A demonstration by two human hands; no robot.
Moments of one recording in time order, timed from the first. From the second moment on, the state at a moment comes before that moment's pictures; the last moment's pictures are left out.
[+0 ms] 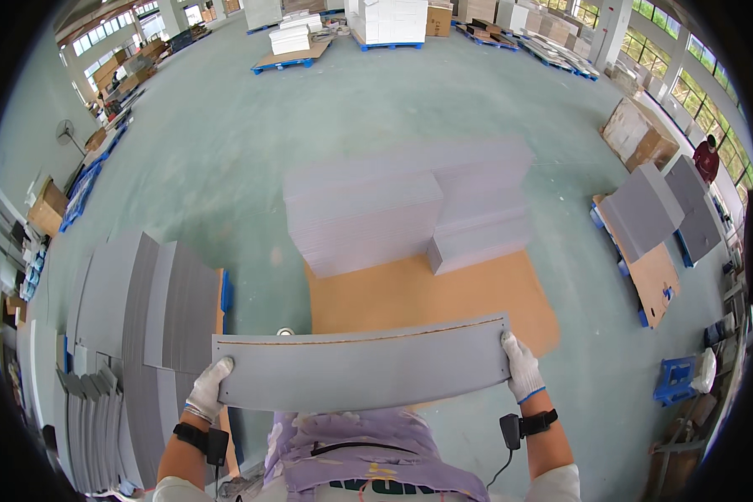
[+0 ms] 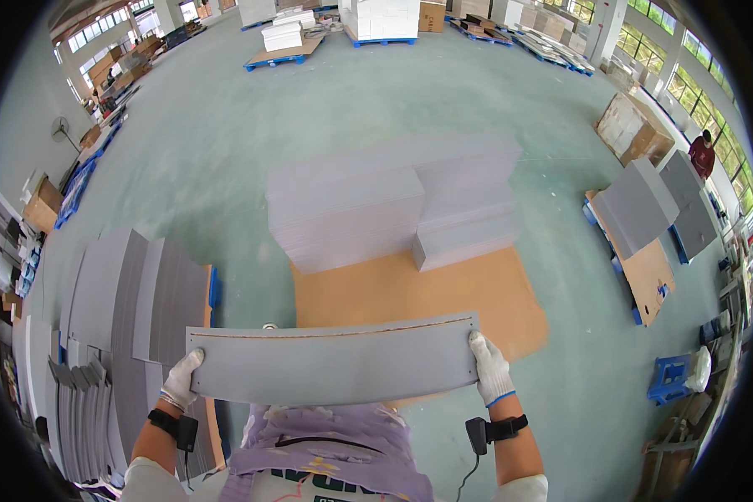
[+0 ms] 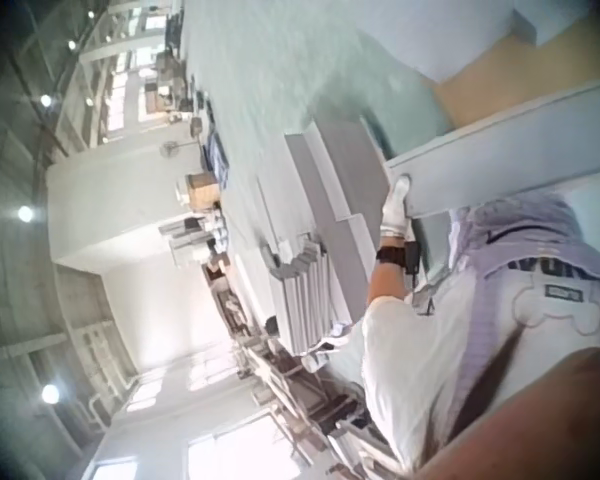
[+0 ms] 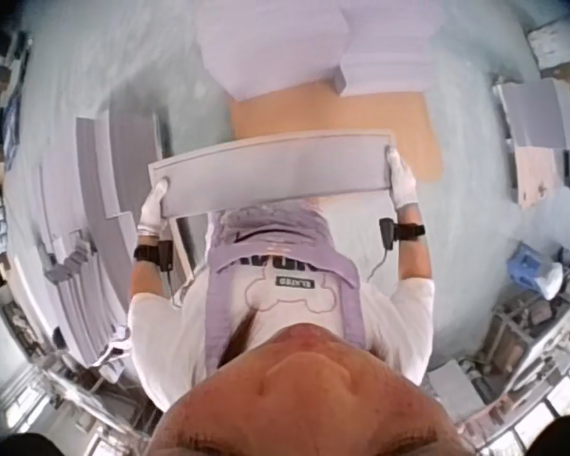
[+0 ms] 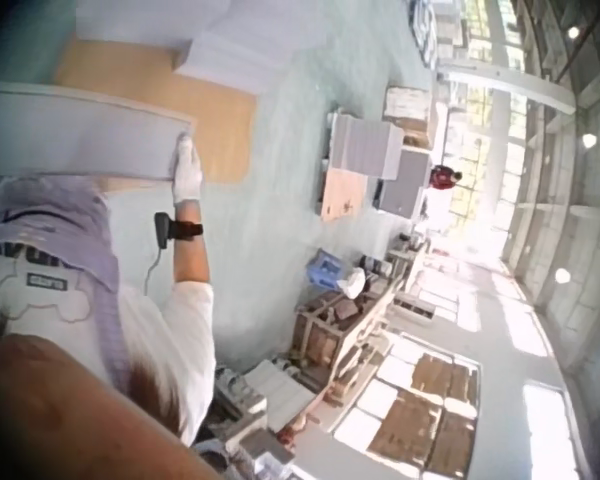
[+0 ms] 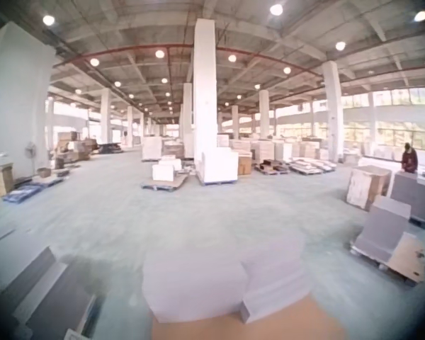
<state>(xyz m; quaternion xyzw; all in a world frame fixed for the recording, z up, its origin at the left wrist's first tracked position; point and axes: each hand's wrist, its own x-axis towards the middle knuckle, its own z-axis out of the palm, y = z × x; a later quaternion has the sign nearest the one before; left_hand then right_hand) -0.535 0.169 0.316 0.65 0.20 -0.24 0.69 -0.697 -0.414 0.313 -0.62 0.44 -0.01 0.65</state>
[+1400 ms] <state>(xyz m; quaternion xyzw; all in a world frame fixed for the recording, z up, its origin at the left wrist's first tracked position) -0.006 0.011 0.081 0.59 0.34 -0.21 0.70 -0.089 -0.572 0.114 -0.83 0.50 -0.04 0.23</state>
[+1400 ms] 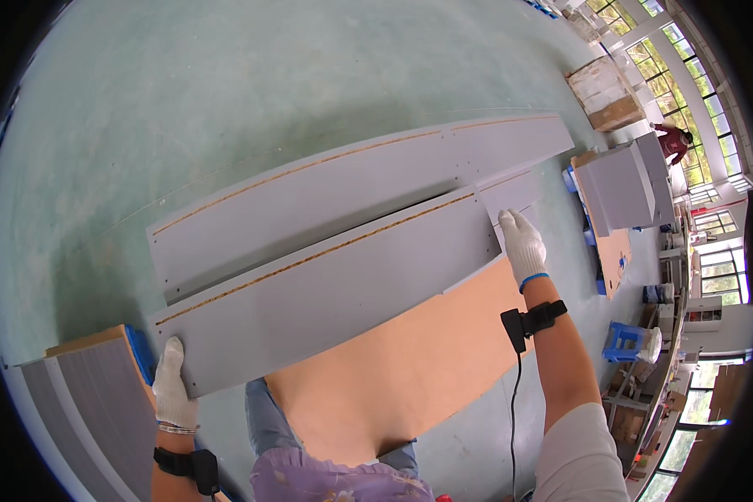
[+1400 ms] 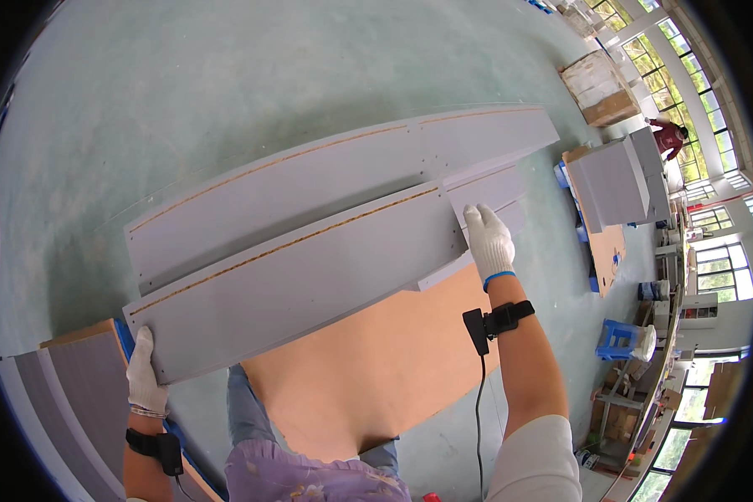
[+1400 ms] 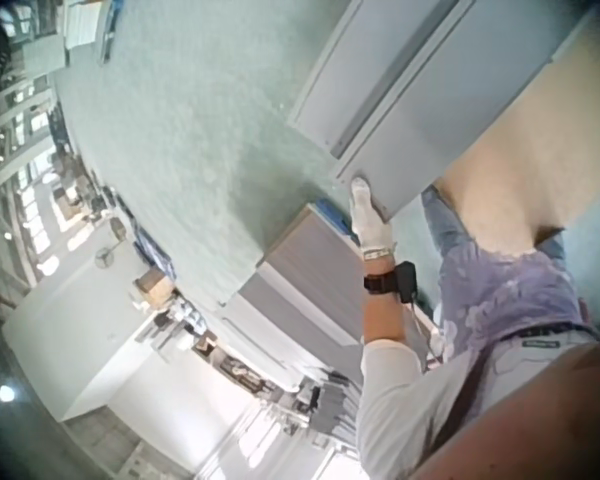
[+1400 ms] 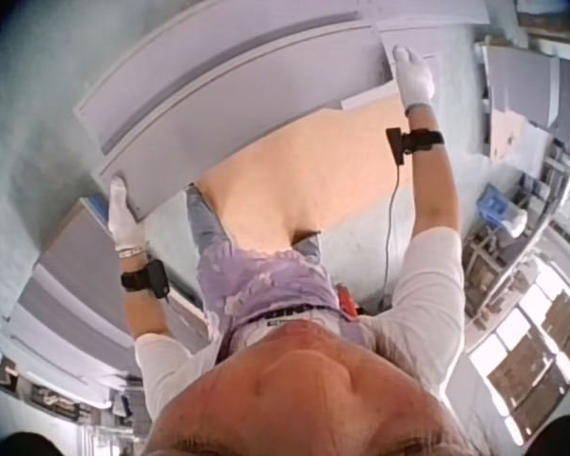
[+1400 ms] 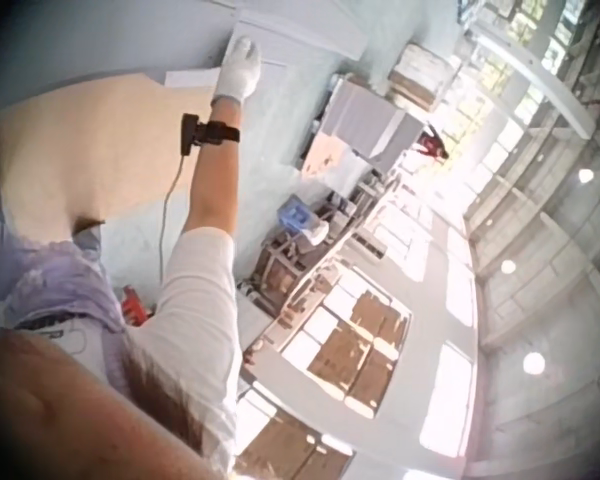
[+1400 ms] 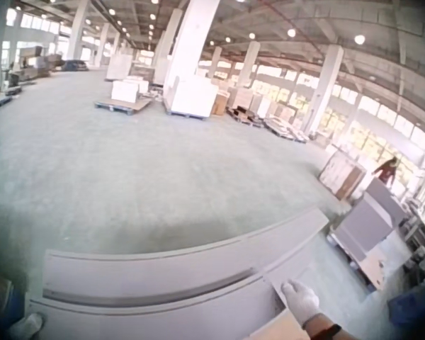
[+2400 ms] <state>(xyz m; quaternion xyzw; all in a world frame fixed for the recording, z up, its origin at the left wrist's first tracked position) 0.000 -0.005 0.096 0.58 0.28 -0.25 0.72 -0.109 -0.639 0.062 -0.97 0.21 0.10 0.09</state>
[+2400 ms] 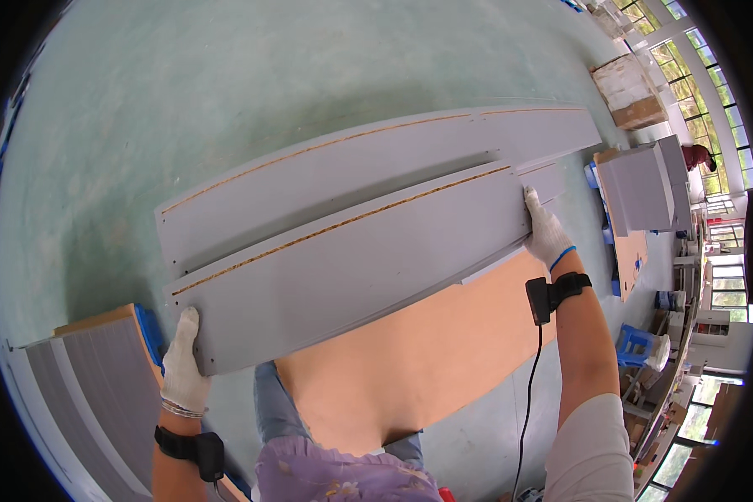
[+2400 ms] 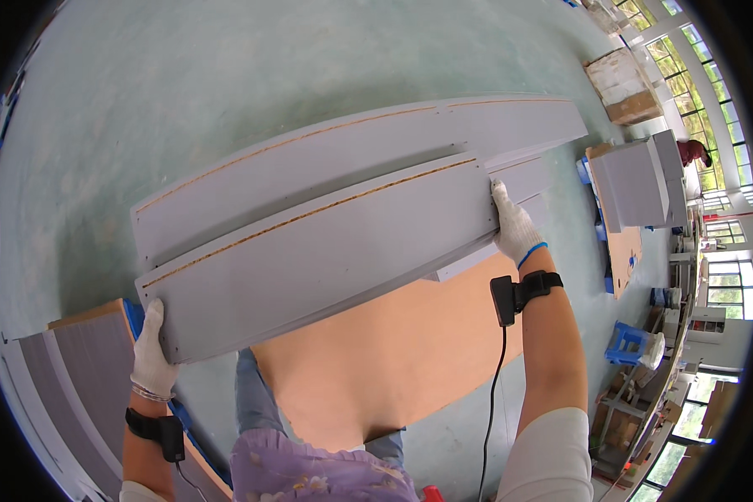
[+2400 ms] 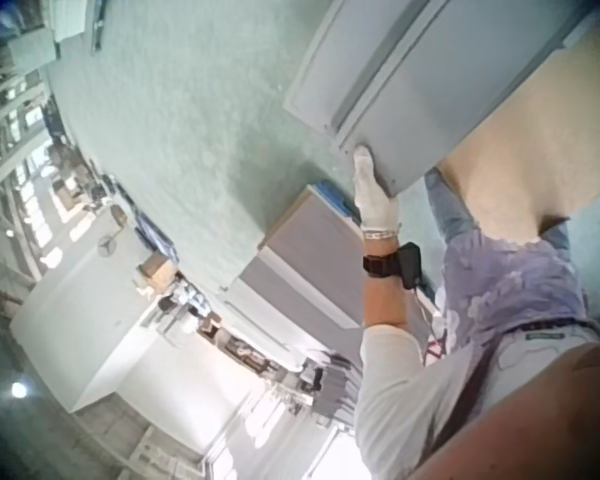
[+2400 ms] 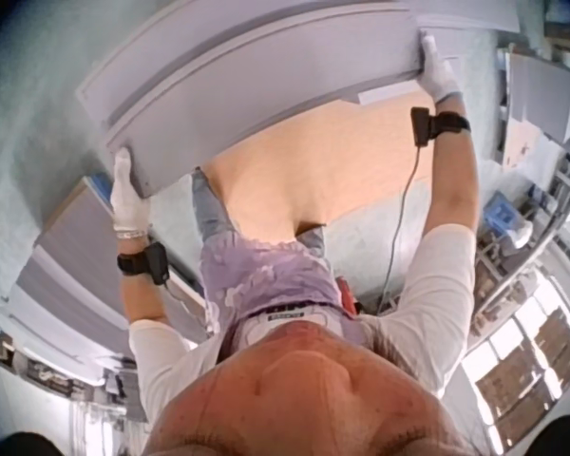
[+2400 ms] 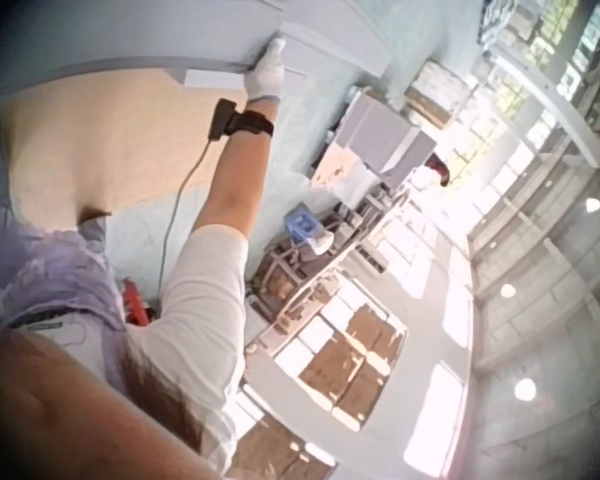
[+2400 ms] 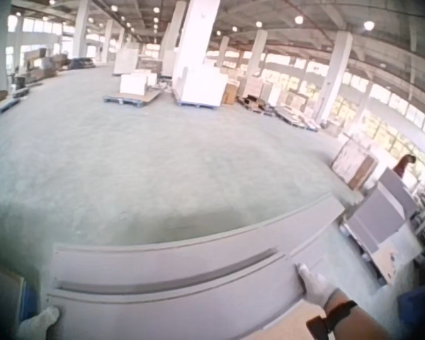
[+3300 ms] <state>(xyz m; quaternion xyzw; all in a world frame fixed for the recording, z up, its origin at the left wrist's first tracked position) 0.189 -0.209 0.135 0.93 -0.24 -0.24 0.14 -0.113 -0.341 0.094 -0.42 0.56 0.08 0.71</state>
